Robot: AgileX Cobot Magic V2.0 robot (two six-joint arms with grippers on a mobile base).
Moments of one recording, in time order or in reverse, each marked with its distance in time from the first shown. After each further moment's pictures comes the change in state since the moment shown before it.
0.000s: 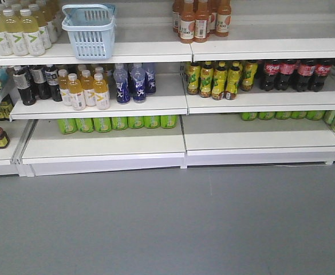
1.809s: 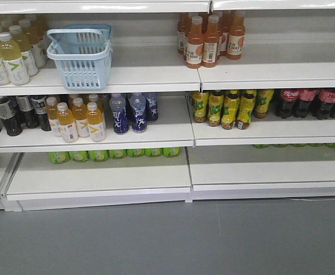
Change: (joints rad) left arm 0.000 0.000 0.000 0.000 0.000 0.000; right arm 0.000 0.000 0.000 0.000 0.000 0.000
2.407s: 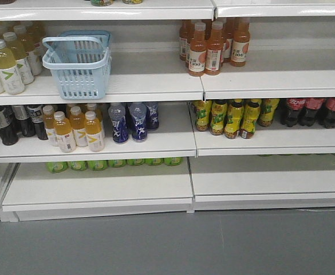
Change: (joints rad) left arm 0.000 0.000 0.000 0.000 0.000 0.000; right arm 0.000 0.000 0.000 0.000 0.000 0.000
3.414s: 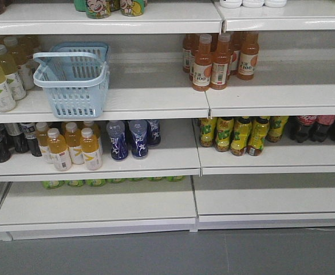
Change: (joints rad) left arm 0.000 0.000 0.000 0.000 0.000 0.000; right arm 0.000 0.000 0.000 0.000 0.000 0.000
